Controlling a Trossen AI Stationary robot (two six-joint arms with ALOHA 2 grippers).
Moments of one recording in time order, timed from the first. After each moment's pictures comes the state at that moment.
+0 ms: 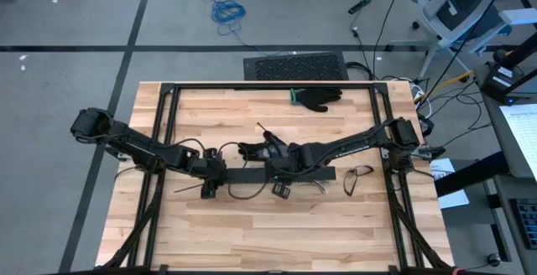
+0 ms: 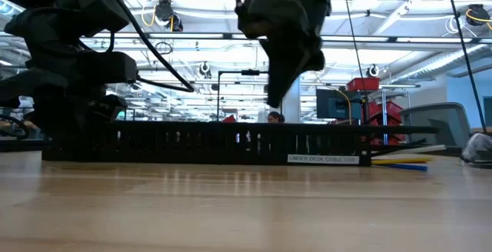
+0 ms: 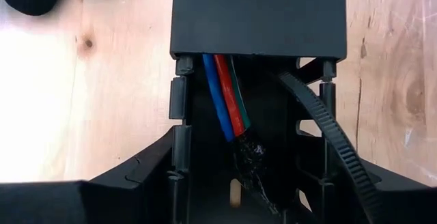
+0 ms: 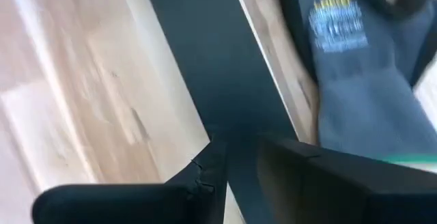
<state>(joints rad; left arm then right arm) -0.20 1.29 0.44 -0.25 -0.08 -0.23 0.16 1.93 1.51 -0.81 0.14 0.54</state>
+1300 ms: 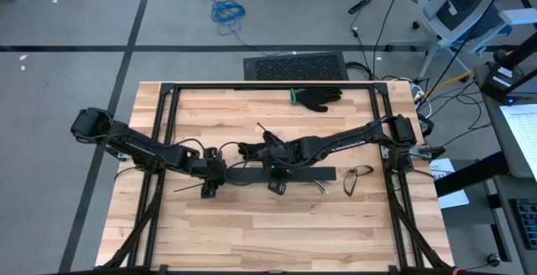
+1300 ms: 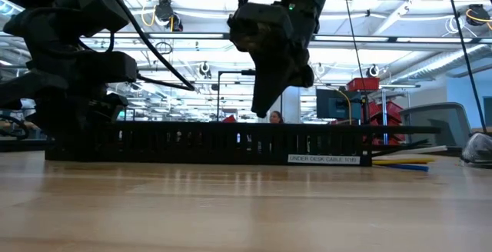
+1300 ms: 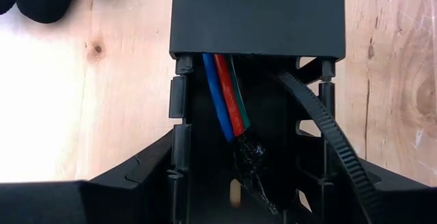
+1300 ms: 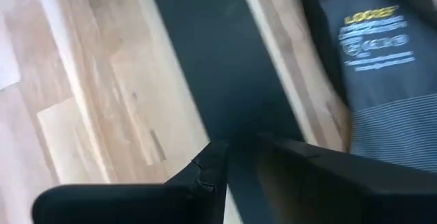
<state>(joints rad) -0.20 1.29 0.44 -0.24 -0.11 -0.20 0.09 1.94 1.46 -0.68 0.01 0.51</state>
